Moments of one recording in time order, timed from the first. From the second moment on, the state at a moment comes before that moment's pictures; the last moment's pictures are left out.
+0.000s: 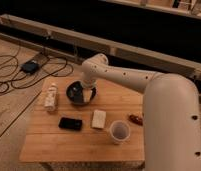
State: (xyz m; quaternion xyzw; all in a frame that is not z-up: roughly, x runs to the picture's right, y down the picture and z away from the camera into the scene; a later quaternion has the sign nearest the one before) arm -0.095 0.017 0.867 -0.22 -0.19 -0.10 0.95
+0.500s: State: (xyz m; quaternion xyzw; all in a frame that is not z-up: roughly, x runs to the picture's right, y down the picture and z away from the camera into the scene) arm -0.062 0.015 0.883 -0.23 -0.17 -0.09 0.95
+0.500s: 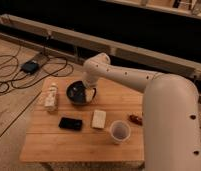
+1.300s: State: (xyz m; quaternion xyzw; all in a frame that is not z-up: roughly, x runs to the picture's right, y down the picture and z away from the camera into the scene) arm 0.111 0.048 0.887 -0.28 -0.05 0.08 0.95
